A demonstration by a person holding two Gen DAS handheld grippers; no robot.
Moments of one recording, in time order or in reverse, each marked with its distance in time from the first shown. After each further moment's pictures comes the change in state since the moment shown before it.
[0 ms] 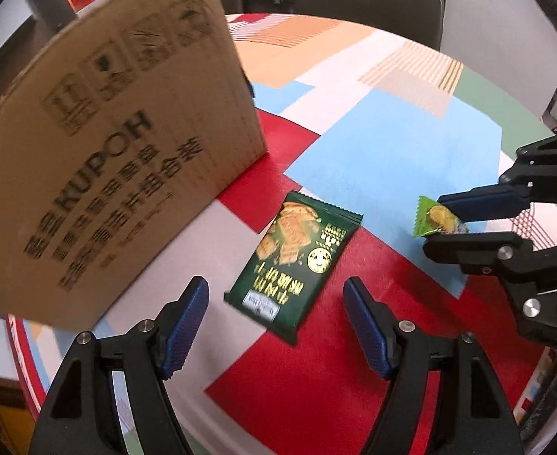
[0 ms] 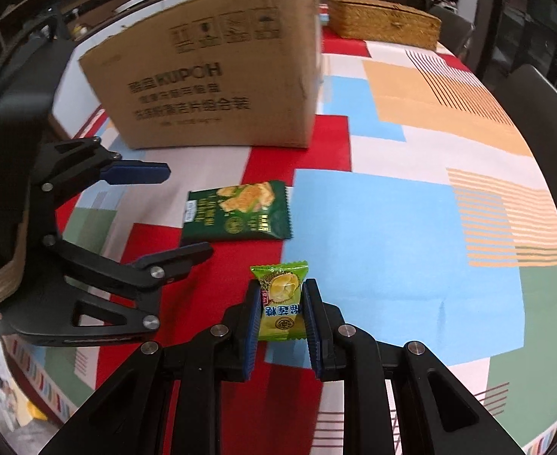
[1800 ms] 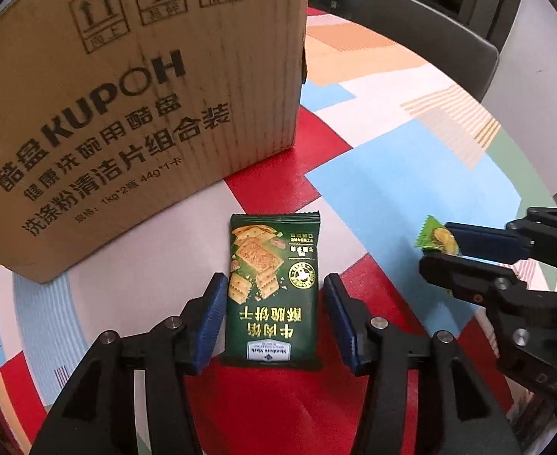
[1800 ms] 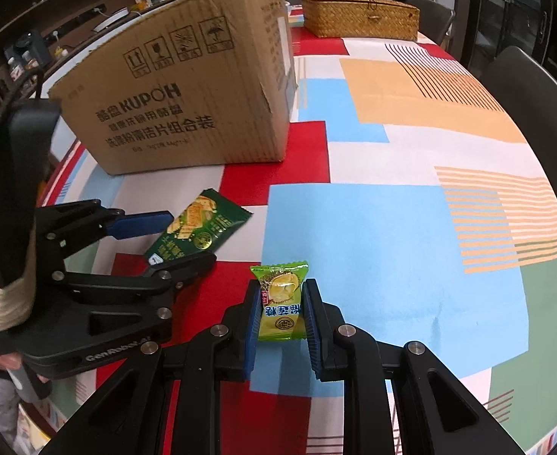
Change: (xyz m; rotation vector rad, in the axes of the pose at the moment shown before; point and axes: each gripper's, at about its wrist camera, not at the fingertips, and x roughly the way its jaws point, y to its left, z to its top) left arm 0.013 0.016 -0.002 -0.297 0.004 -0.047; right arm 0.003 -0.019 0.011 0.081 -0.014 -0.003
